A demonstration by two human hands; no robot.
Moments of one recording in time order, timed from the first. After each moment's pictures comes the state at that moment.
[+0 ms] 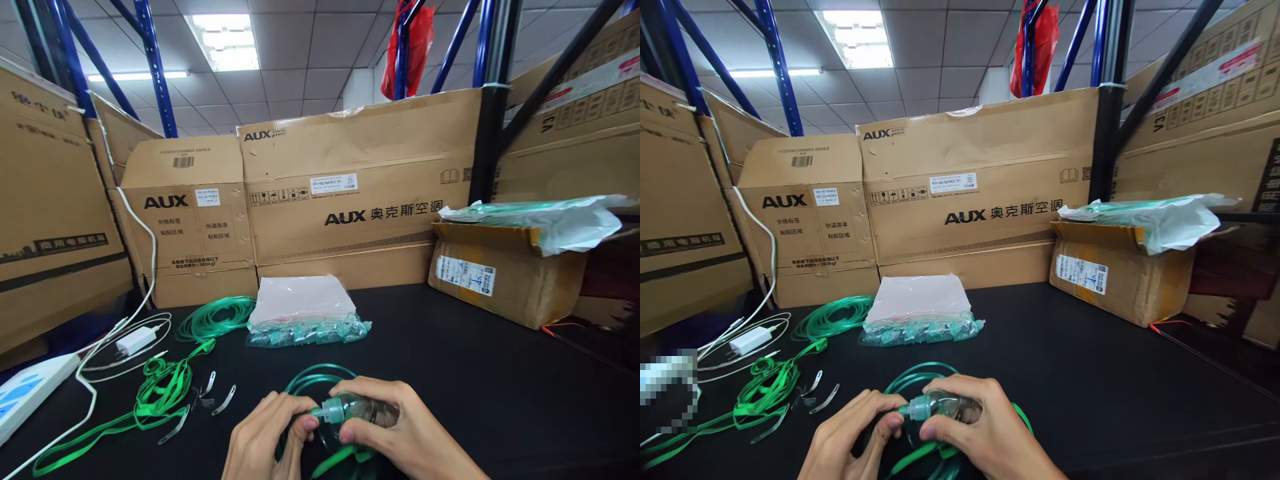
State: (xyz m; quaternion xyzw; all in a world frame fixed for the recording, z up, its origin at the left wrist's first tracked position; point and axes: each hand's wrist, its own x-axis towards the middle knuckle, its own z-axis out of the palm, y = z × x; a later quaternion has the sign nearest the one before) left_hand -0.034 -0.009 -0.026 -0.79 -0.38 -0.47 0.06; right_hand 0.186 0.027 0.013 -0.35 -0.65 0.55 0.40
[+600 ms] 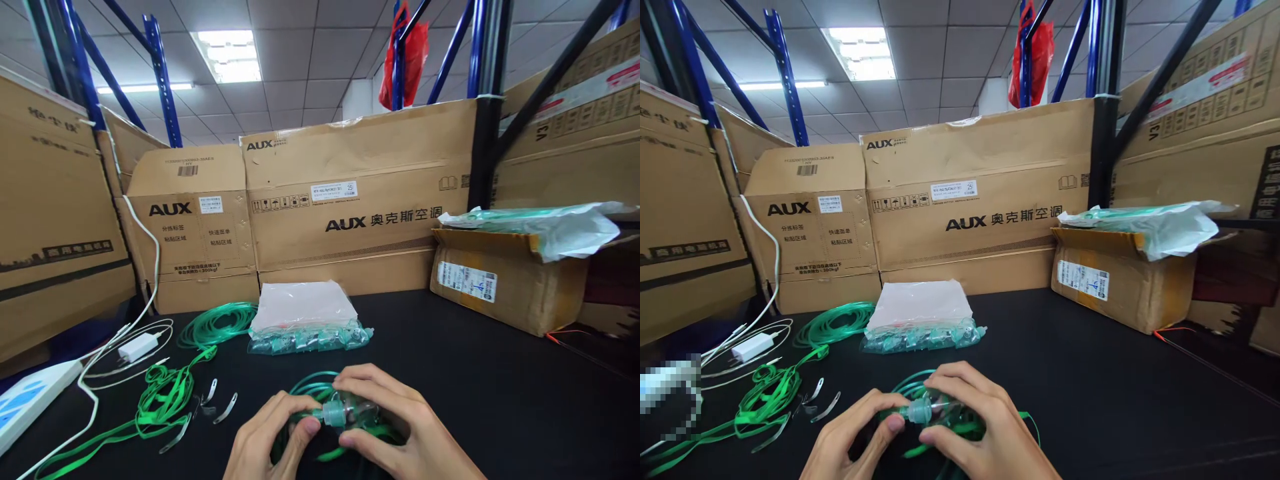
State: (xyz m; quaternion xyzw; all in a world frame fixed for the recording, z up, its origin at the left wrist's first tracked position) left_hand -0.029 -0.010 -0.022 -0.73 -0.44 -0.51 -0.09; right_hand 0.196 0.033 0.008 -0.28 -0.79 0.31 0.44
